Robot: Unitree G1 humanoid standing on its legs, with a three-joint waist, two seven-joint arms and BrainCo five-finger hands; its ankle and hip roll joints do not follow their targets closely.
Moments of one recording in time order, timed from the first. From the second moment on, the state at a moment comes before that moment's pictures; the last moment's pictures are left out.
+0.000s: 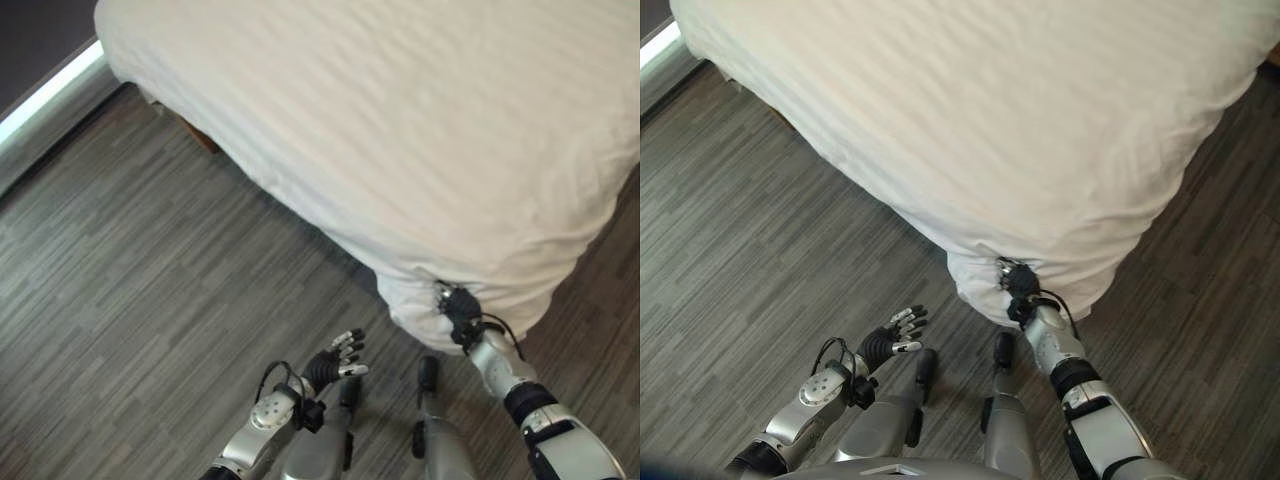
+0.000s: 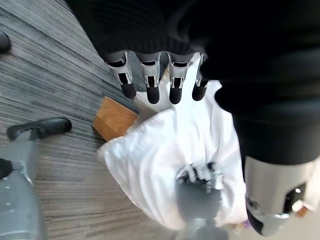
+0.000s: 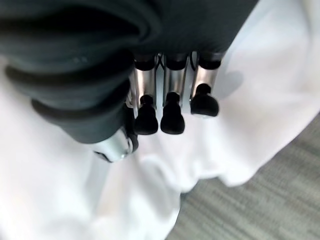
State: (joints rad) left arm 0.02 0.39 -0.53 0.29 -0.51 -0.12 -0.20; right arm -0.49 -0.30 0.23 1.06 0.81 -0.11 0.11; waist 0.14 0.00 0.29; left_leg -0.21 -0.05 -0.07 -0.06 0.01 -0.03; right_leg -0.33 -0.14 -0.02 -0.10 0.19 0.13
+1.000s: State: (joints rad) left arm 0.04 0.40 -0.47 0.19 -0.51 -0.12 -0.18; right arm -0.08 -0.44 -0.01 0.25 0.94 -0.24 0.07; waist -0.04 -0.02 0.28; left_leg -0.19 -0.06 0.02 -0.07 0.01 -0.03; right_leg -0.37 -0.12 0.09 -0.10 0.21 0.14
